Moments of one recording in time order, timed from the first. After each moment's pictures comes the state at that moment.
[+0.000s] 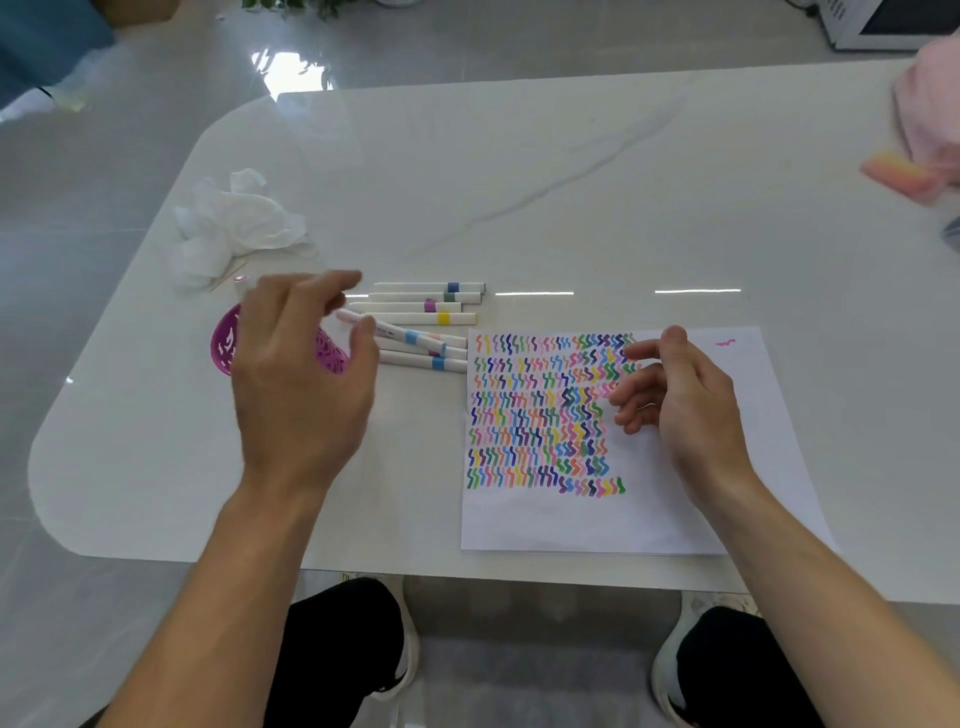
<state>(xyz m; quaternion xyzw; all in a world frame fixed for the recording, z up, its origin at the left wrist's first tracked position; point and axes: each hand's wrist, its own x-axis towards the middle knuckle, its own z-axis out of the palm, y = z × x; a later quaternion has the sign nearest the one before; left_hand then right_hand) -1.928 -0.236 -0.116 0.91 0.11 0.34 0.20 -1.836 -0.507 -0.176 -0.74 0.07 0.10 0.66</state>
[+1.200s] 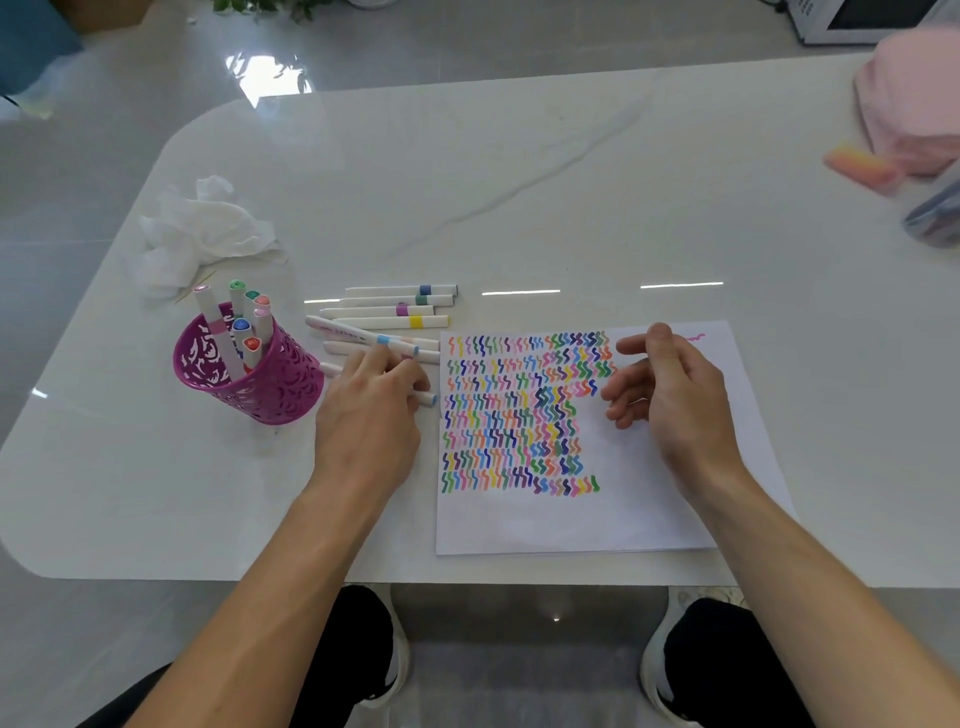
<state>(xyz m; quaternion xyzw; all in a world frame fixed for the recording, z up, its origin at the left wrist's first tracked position) -1.906 -0.274 -0.167 0.98 0.14 0.04 0.13 -1.831 -0.522 -0.177 -0.74 0.07 0.08 0.66</state>
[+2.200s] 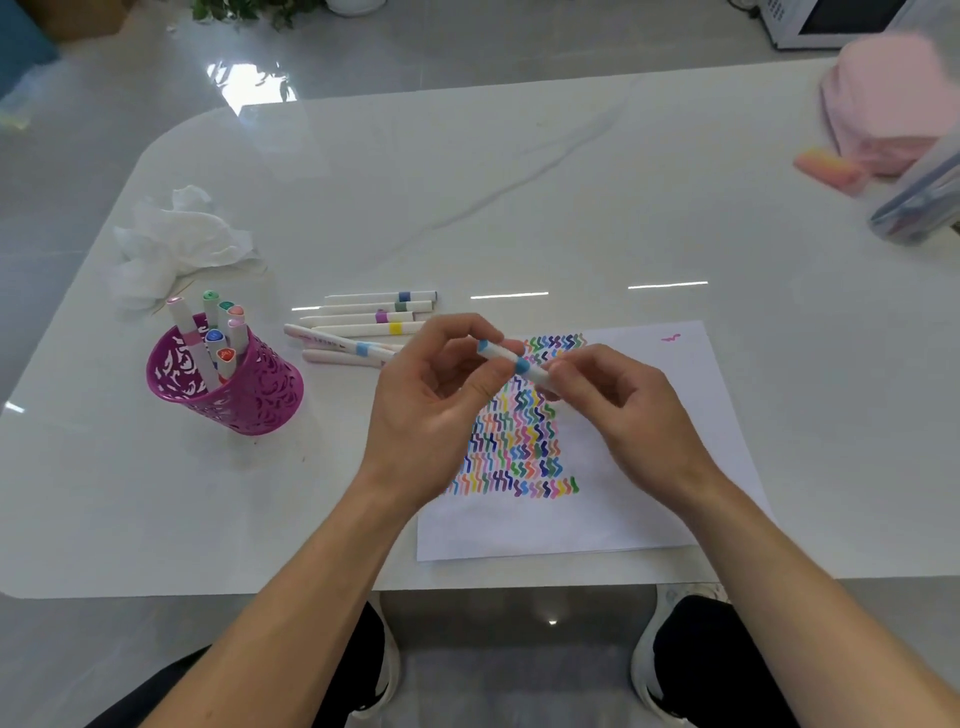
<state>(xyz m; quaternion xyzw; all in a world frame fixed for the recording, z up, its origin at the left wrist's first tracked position) -1.895 -0.334 -0.141 0.70 0.02 0.11 0.71 -1.842 -0.524 -0.169 -0.77 -0.14 0.14 0.61</state>
